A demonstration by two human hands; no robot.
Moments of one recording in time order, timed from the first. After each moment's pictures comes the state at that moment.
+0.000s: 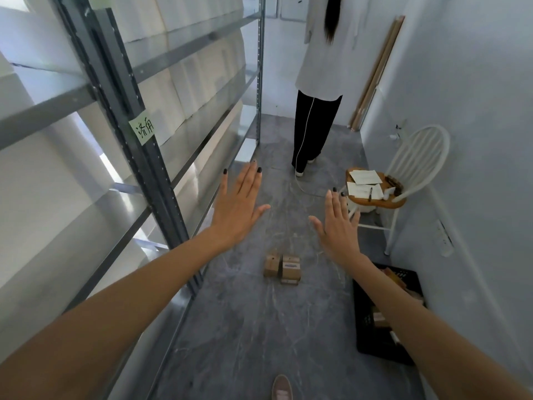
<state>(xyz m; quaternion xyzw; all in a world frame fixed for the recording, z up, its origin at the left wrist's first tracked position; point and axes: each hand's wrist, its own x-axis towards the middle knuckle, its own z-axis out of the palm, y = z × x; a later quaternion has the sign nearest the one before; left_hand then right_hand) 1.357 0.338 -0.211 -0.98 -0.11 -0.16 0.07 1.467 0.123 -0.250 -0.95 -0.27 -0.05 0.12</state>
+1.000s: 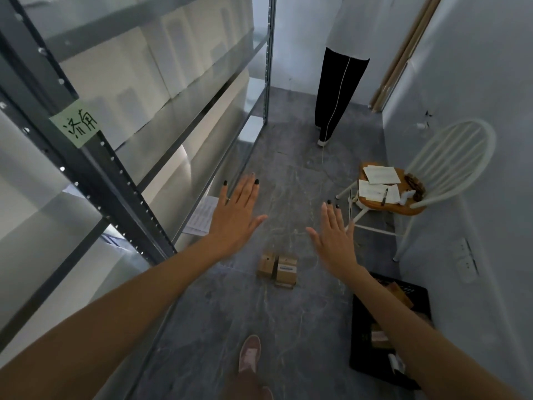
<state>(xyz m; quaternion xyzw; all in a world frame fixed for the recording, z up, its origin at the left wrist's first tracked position) 1.487 0.362 -0.285 -0.99 -0.14 -0.06 0.03 1.599 0.146 -0.323 -0.95 -0.30 0.03 0.10</state>
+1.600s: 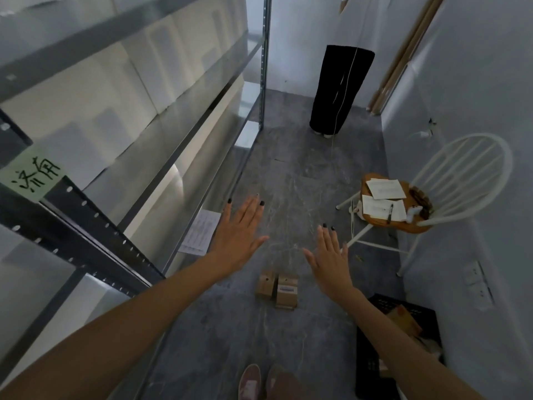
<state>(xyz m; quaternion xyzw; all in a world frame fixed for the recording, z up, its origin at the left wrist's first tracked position) 1.581 0.430 -0.314 -0.99 -0.10 -0.03 0.05 1.676 0.214 -0.352 -0.95 -0.28 0.08 0.09</state>
